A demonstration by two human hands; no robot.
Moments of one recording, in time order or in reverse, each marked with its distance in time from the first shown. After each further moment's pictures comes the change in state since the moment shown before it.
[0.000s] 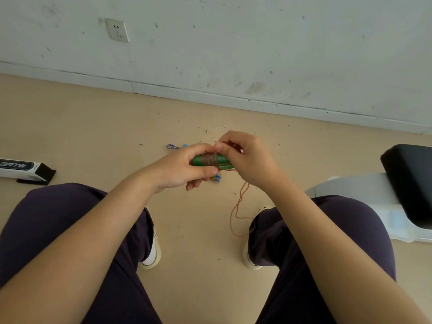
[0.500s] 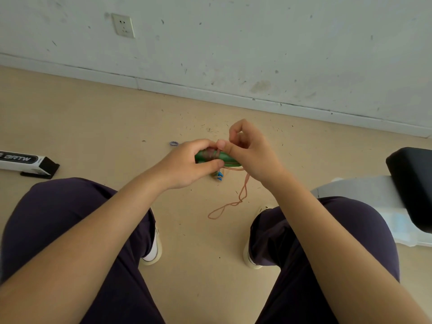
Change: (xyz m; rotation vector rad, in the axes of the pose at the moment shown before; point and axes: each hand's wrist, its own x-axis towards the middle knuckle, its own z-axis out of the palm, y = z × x) left_hand 0.000 -0.005 0.005 0.187 0.221 0.102; right_hand 0.003 -0.001 0.003 0.316 -0.019 0.145
